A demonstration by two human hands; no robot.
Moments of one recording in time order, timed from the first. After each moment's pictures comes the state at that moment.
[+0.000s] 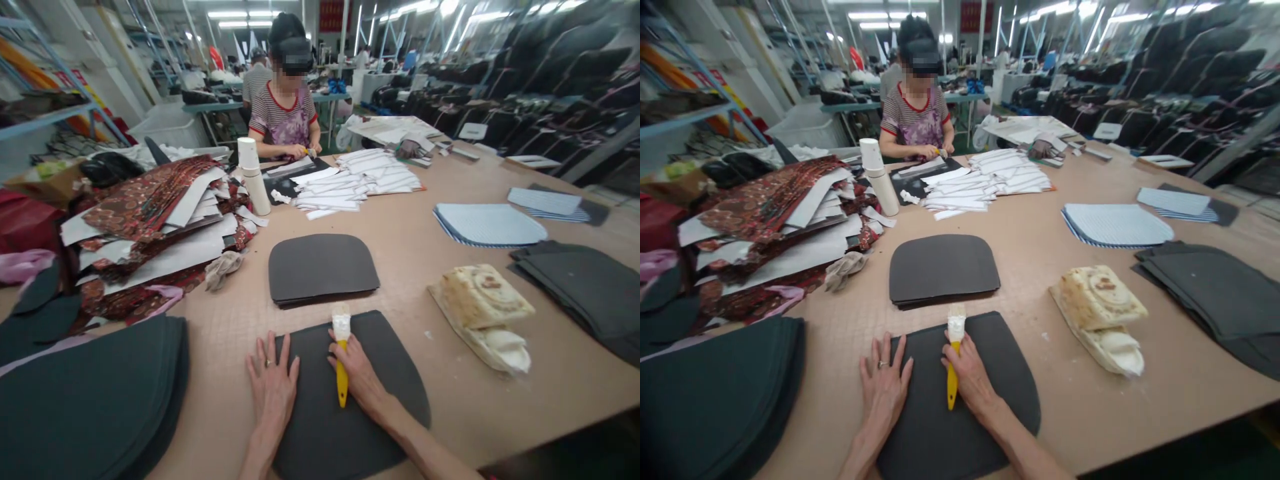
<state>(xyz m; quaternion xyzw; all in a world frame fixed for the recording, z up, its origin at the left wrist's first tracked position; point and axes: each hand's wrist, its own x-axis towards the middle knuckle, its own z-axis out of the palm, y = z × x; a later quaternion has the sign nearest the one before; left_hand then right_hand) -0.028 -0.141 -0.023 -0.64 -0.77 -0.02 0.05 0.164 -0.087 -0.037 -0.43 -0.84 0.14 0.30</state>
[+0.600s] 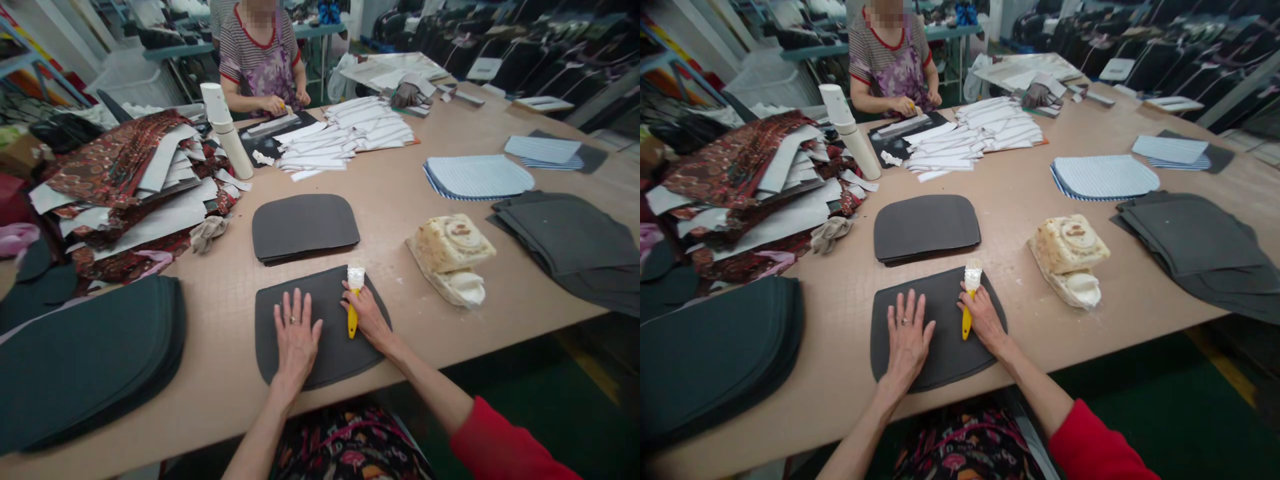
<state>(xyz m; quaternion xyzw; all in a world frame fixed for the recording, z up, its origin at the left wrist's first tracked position) 0.053 -0.161 0.013 -0.72 -0.69 -0.06 0.02 0.244 -0.095 -0.037 -0.46 -0.83 0.15 0.27</state>
